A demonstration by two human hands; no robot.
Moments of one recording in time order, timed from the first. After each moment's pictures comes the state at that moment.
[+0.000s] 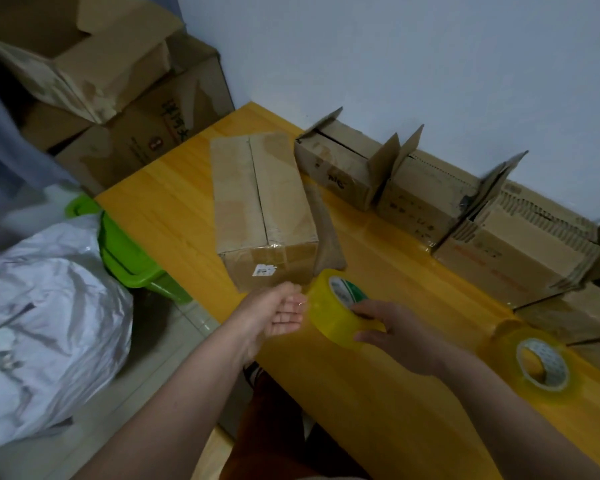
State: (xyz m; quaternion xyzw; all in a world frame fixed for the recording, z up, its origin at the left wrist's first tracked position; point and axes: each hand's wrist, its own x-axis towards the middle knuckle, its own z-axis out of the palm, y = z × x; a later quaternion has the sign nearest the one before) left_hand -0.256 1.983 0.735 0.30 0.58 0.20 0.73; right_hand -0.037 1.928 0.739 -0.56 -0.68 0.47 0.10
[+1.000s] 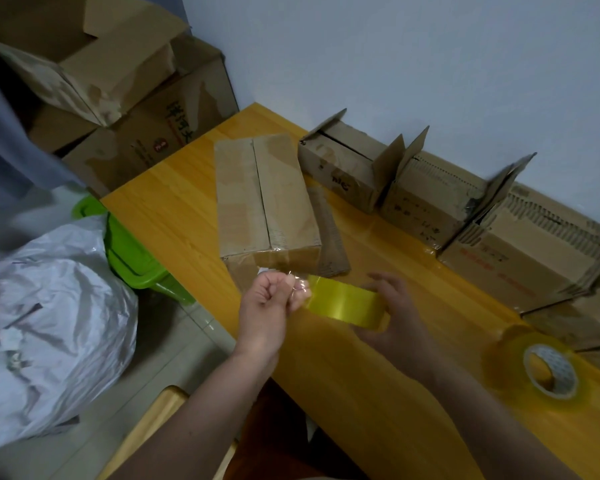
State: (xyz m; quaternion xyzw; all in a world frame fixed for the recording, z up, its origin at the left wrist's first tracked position) left_hand -0.236 1.962 0.745 0.36 0.57 0.47 0.57; right_hand -0.049 1.928 0.713 -0.60 -0.64 0.32 0.35
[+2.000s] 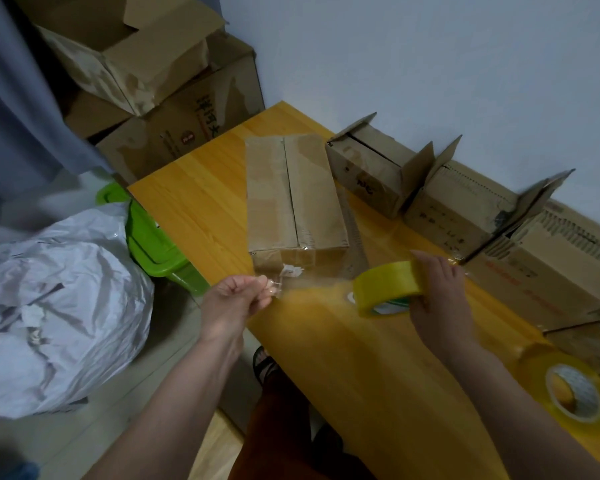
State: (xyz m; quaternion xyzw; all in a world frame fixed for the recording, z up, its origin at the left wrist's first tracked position) left_hand -0.313 1.976 0.741 0.22 0.65 0.47 0.56; right_hand -0.042 1.957 0.723 -0.72 -0.64 0.10 0.25
